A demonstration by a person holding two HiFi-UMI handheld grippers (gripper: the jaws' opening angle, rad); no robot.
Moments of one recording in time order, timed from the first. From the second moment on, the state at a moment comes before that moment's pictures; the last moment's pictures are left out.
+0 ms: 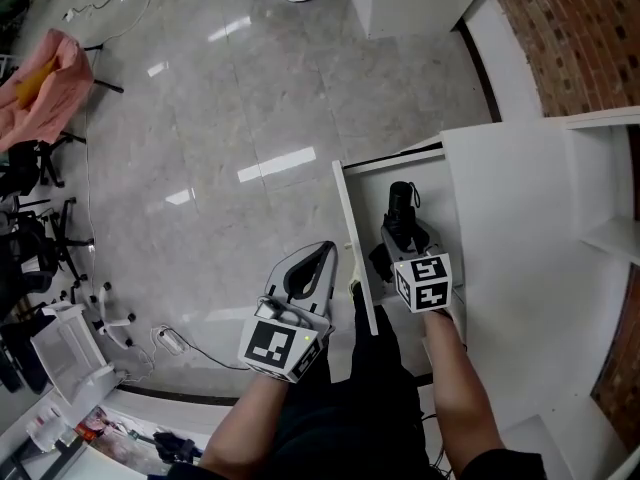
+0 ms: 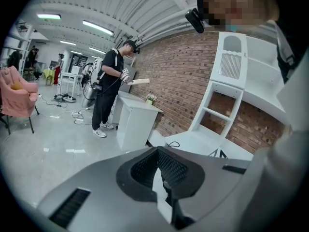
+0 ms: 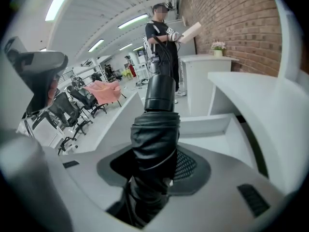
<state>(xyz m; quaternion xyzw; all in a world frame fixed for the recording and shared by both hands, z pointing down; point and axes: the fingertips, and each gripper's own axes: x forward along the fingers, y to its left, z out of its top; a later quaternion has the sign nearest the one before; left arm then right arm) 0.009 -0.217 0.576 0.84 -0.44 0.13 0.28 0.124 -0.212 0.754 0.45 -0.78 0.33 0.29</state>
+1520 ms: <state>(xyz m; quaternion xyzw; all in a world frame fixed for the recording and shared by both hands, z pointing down) -0.058 -0.135 0.347 0.89 -0.41 0.05 0.17 0.096 -0.132 0.385 0.56 -0.81 0.14 0.12</state>
